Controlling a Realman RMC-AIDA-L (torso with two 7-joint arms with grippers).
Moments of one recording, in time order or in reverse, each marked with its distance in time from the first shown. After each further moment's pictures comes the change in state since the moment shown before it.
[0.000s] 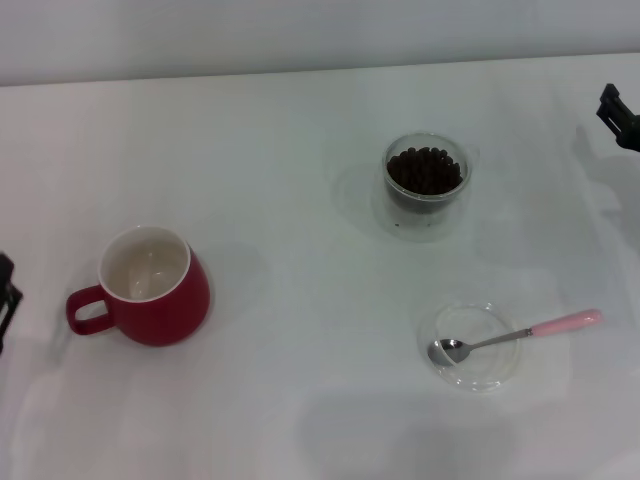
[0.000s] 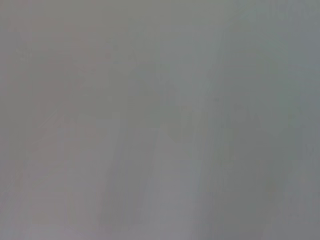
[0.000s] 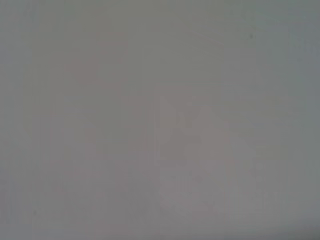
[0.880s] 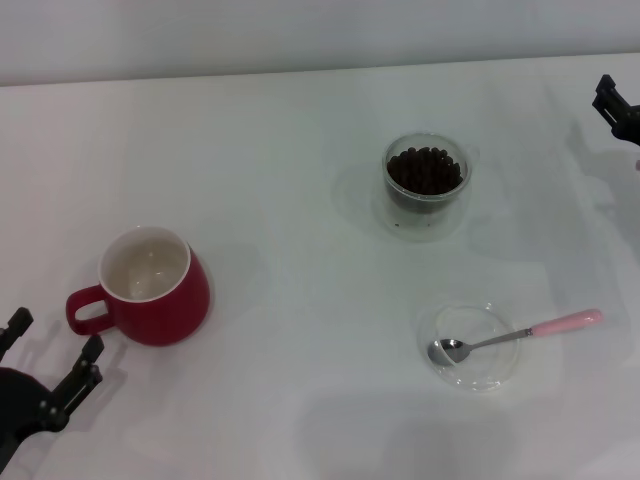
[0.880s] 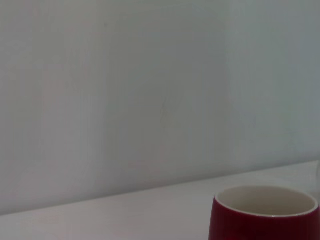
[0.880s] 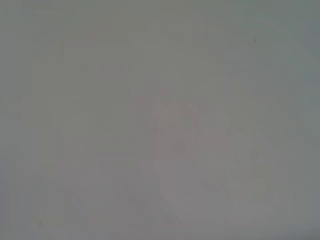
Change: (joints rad) left arm -0.019 -0.001 0.086 -0.194 0.251 -0.039 -0.116; right arm 0.017 0.001 0.002 -0.002 0.007 0.005 0.009
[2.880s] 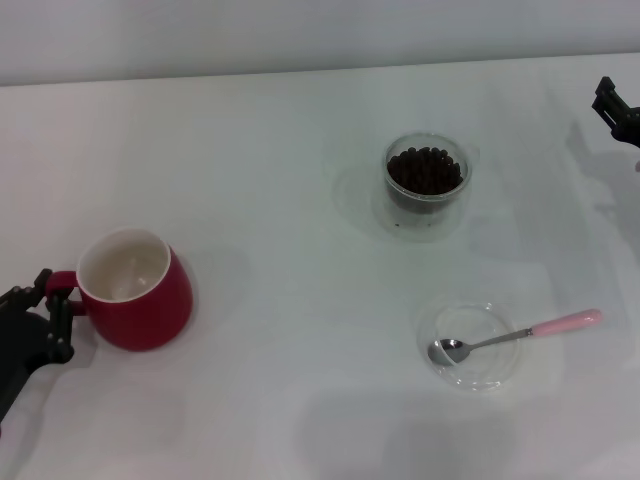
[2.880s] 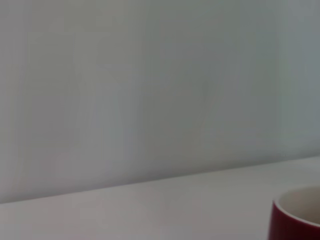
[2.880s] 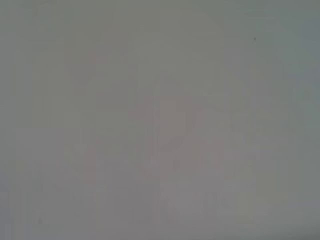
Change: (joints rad) left arm -0.126 -0.005 -0.003 0.046 -0.146 -0.210 0.010; right arm 0.000 0.000 0.000 0.003 0.000 0.000 0.002
